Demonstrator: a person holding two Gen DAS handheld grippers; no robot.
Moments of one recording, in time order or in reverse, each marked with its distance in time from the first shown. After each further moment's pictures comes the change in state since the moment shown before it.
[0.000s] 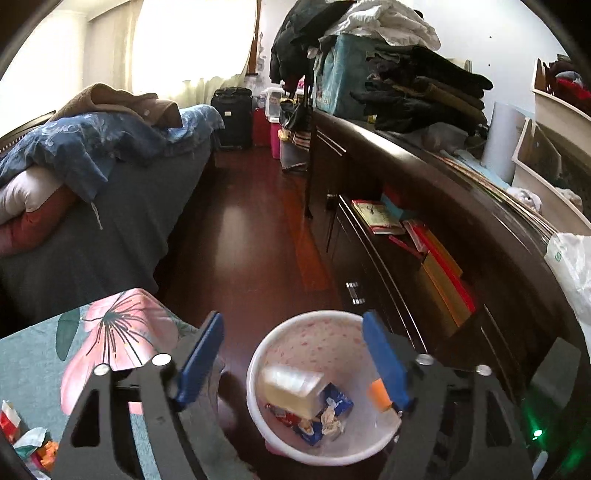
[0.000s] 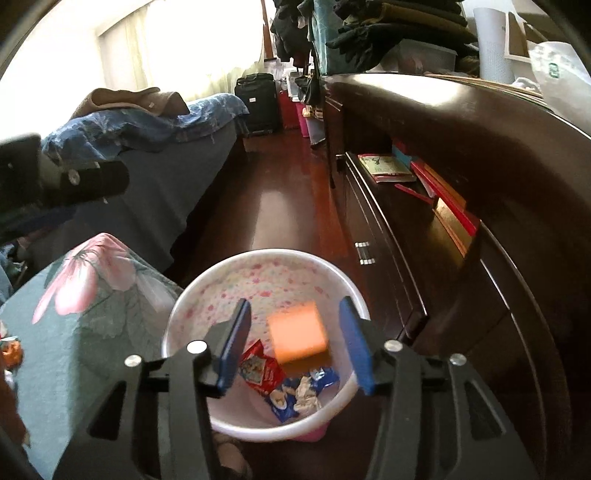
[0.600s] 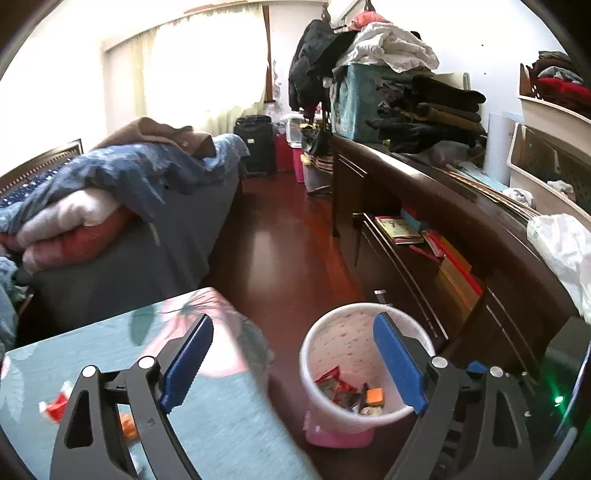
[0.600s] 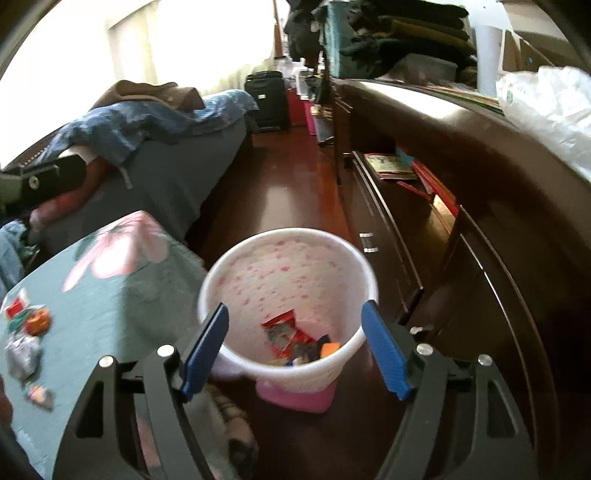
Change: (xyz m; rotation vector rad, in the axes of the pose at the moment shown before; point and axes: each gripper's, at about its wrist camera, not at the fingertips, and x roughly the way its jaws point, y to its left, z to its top) left arm -0.093 0.029 -0.033 0.048 -0.099 0.124; right arm -0.069 0.029 -0.026 -0.034 0.016 0.029
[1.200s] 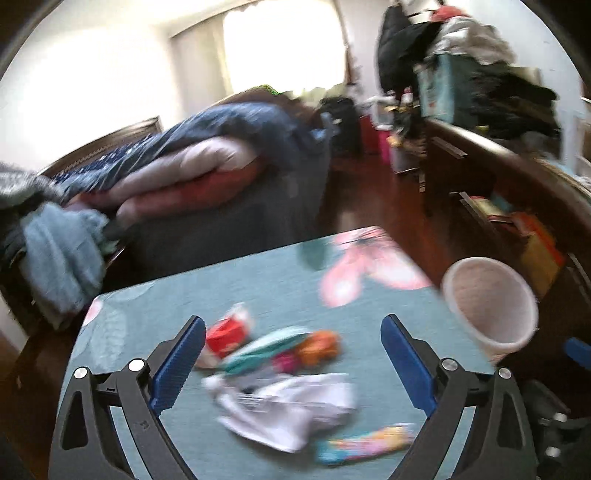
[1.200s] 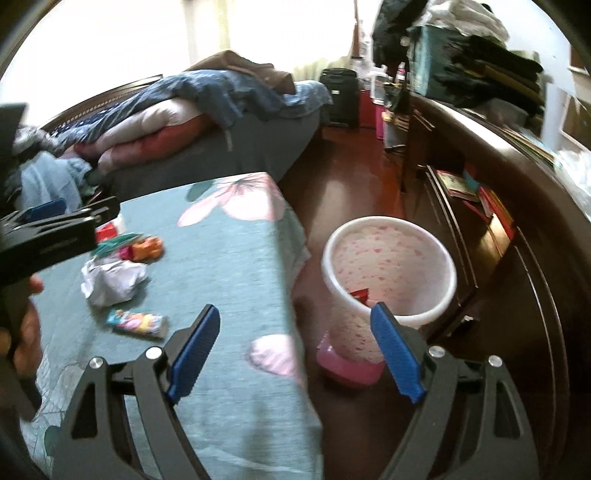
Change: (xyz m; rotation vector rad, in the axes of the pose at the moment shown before) left arm -0.050 0.151 -0.071 -0.085 0.093 0.317; right arm -0.072 0.116 -0.039 -0.215 0.031 0.158
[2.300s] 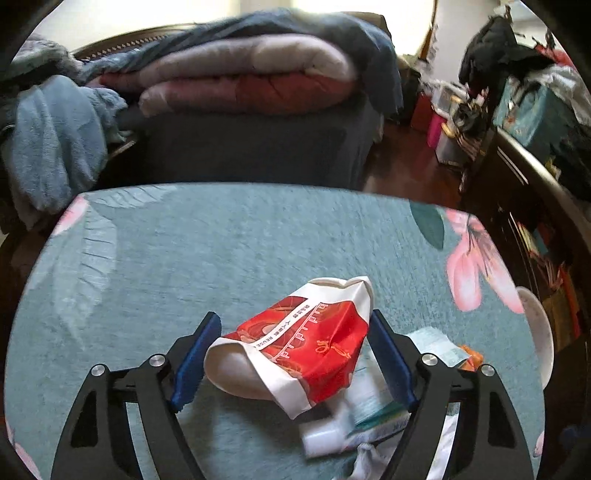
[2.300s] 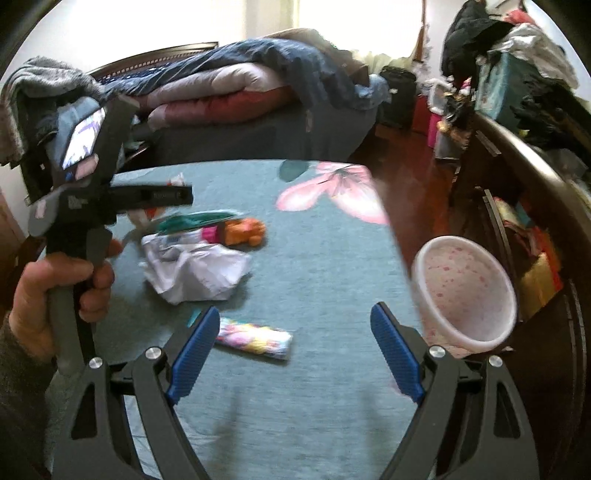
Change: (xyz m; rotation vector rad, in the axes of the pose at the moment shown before) left arm 0.096 0.110 -0.023 -0.308 0.228 -0.038; right arm 0.034 0.115 0.011 -0.179 0.078 0.109
